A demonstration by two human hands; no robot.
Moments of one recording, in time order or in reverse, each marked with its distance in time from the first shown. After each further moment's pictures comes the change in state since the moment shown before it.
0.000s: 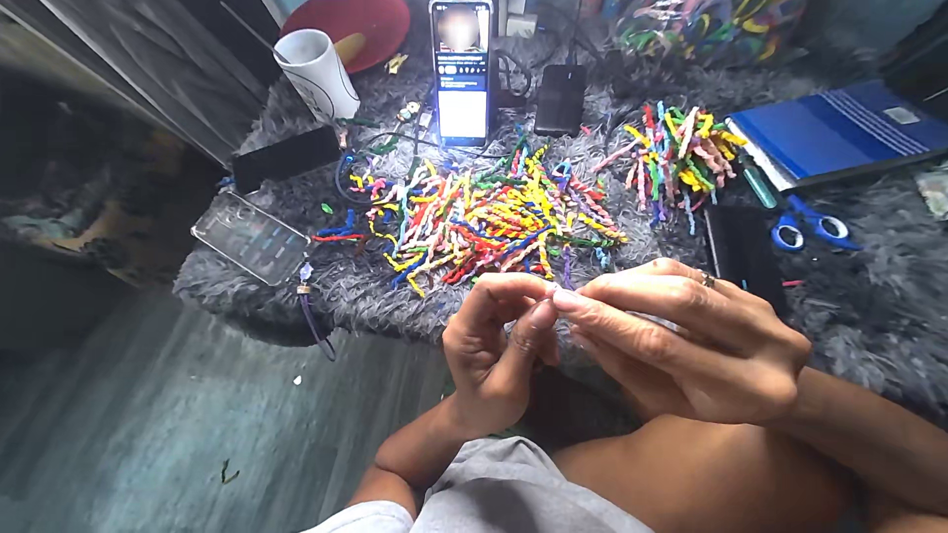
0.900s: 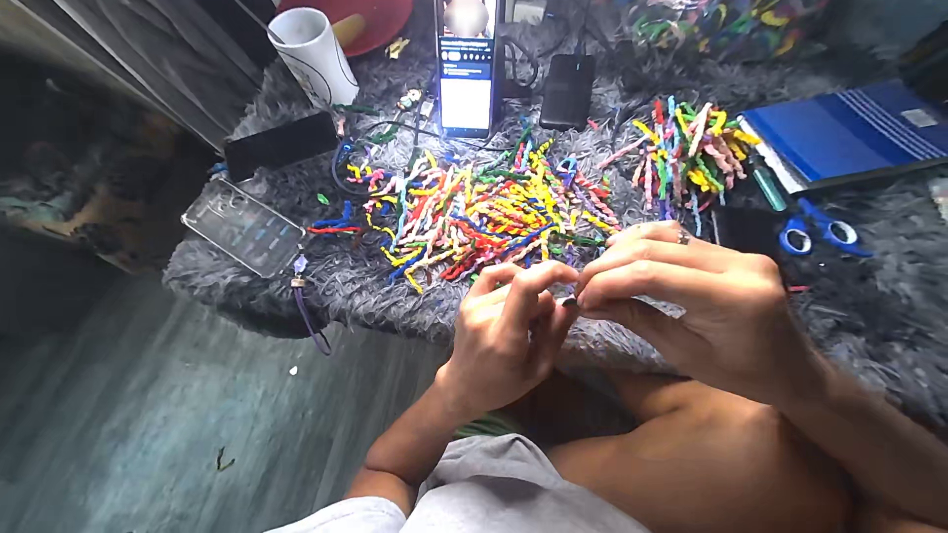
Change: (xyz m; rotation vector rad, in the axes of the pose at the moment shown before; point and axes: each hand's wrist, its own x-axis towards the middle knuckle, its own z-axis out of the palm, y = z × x) left_hand 0.008 -0.016 -0.018 0.811 -0.250 0.247; right_hand 0.002 0.021 -0.014 0.168 -0.193 0.265
